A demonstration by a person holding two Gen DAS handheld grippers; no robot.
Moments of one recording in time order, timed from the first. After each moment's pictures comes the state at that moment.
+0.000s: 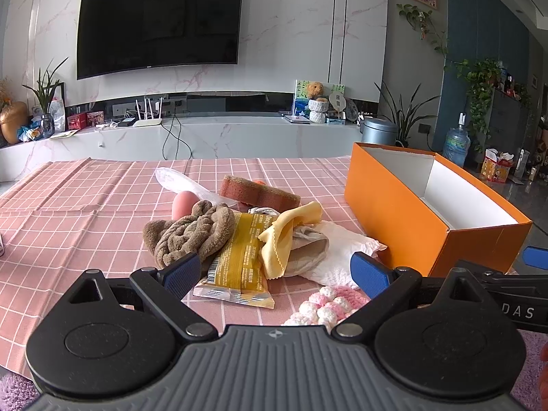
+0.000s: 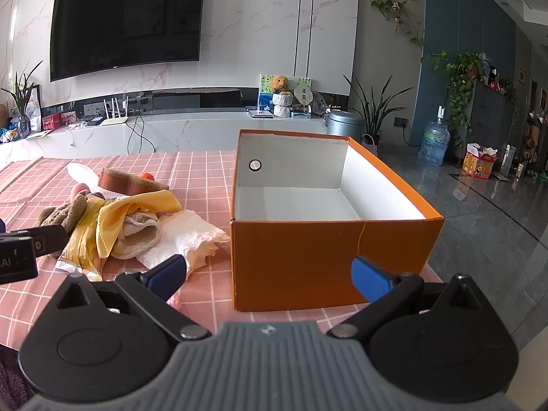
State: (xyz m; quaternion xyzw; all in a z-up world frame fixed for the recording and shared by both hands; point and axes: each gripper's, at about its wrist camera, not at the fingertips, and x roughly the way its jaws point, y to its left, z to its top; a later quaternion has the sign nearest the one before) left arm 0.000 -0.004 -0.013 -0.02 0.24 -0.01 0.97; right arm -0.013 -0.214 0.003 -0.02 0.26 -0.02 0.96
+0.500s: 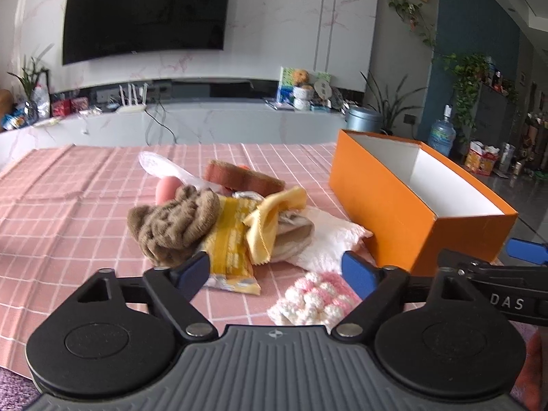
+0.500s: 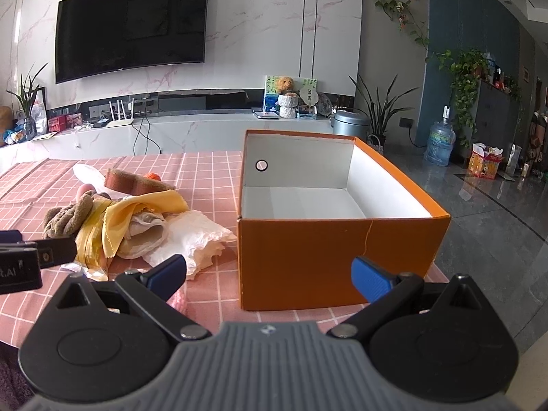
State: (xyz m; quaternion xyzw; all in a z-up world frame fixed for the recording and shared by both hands) left arm 0.000 0.000 -0.015 -0.04 0.28 -0.05 0.96; right arm -0.014 -0.213 0.000 -0.01 0.26 0.00 0.97
